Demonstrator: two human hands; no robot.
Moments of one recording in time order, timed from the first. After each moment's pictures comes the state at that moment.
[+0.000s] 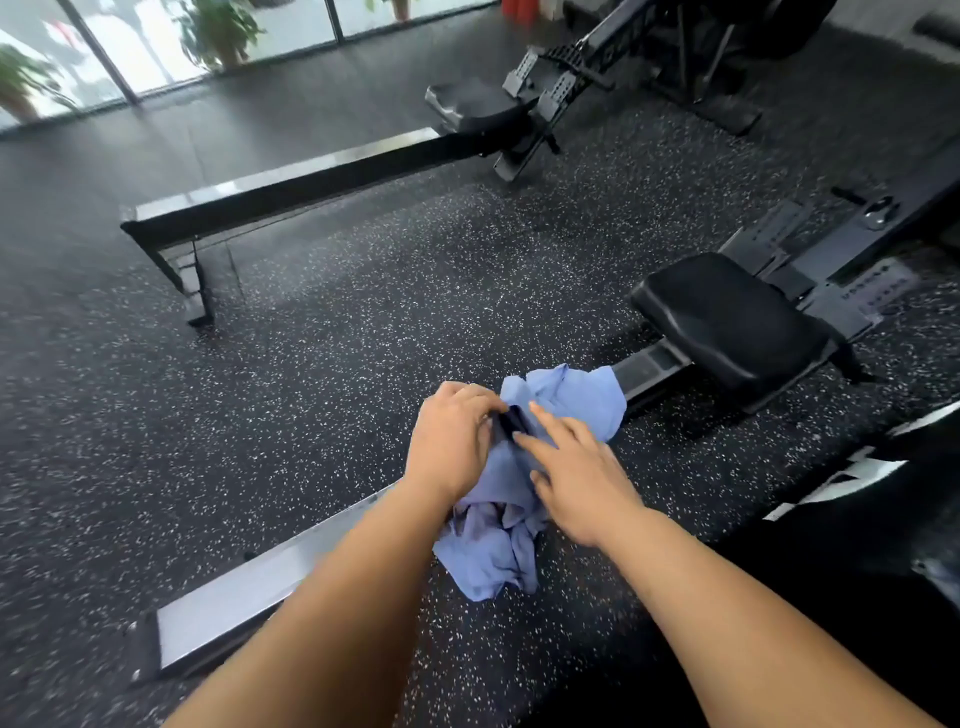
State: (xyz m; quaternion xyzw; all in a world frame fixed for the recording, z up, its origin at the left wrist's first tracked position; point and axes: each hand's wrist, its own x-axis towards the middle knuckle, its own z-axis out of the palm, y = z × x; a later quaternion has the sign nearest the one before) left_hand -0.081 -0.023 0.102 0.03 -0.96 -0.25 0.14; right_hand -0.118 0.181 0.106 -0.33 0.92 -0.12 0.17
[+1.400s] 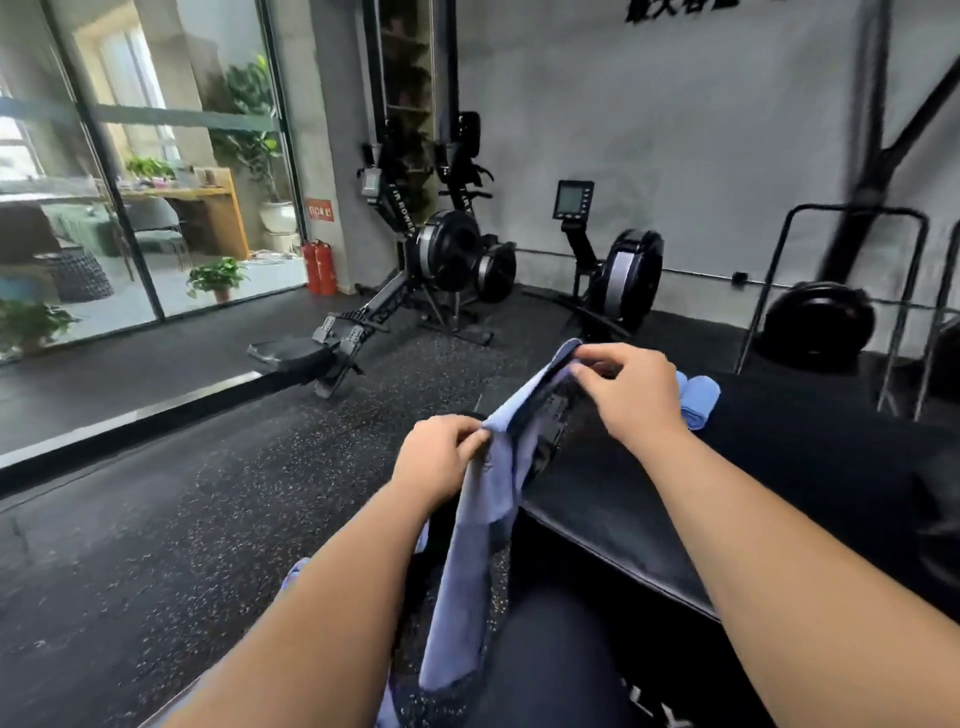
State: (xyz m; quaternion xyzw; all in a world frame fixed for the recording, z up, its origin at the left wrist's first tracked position) left_hand -0.003 0.231 0.355 -0.15 -0.92 -0.32 0.17; right_hand 0.015 0.479 0.437 -0.03 0.85 -0.43 -0.31
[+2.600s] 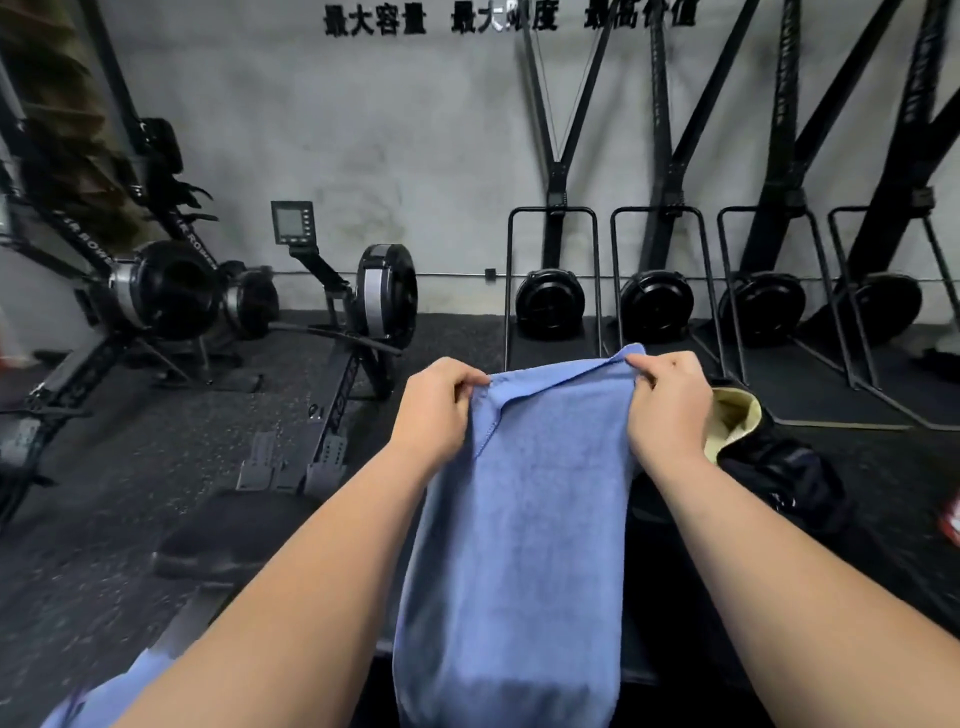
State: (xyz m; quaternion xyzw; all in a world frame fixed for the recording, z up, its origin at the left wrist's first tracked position) left_hand -0.053 0.567 0.434 -0.39 -0.80 -0.42 0.17; right_hand 0.100 0.796 0.434 0.31 0.74 -0.33 -0.49
